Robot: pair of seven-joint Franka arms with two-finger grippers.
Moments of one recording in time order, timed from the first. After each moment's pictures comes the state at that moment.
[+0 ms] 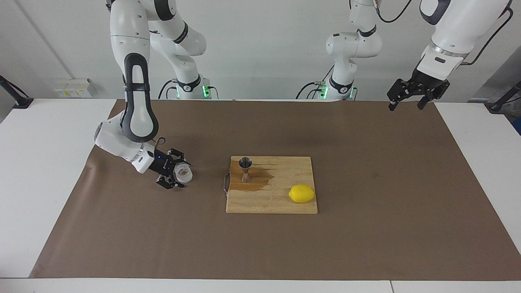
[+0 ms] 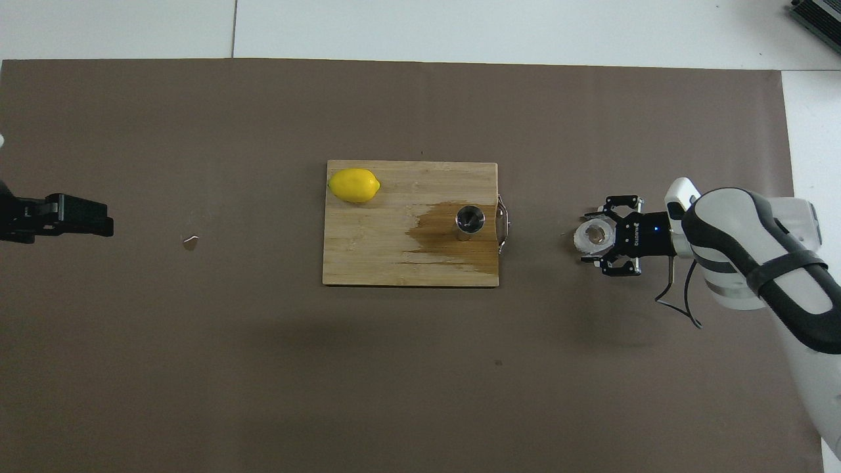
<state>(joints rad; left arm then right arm) -0.10 -0.10 0.03 -1.67 -0.03 1.59 -0.10 -0.11 0.35 0.02 -2.09 0.92 2.21 -2.18</state>
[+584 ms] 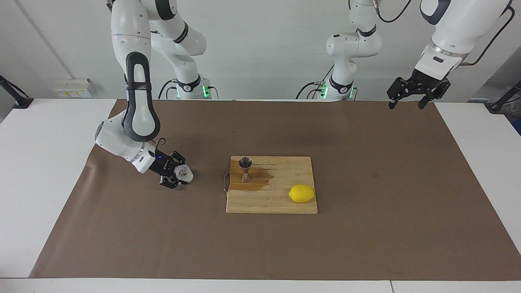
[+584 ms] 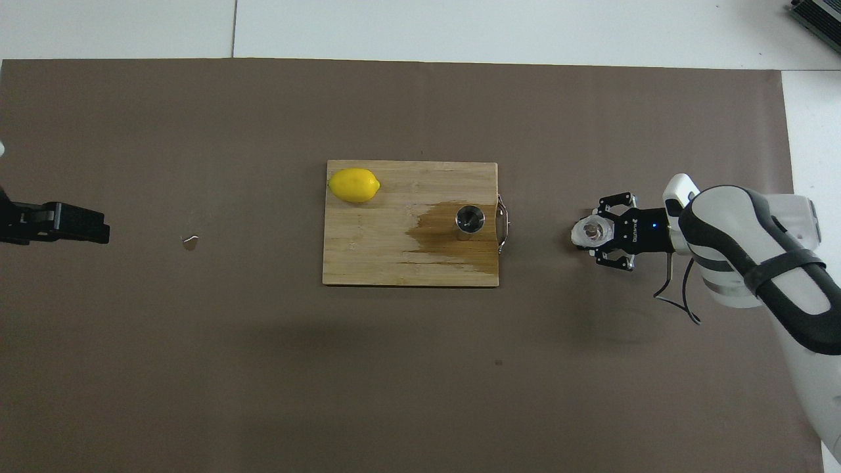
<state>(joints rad) -0.01 -0.10 -0.05 -1.67 -0.03 1.57 -0.01 -0.09 0.35 0.02 -2.08 0.92 2.21 -2.17</state>
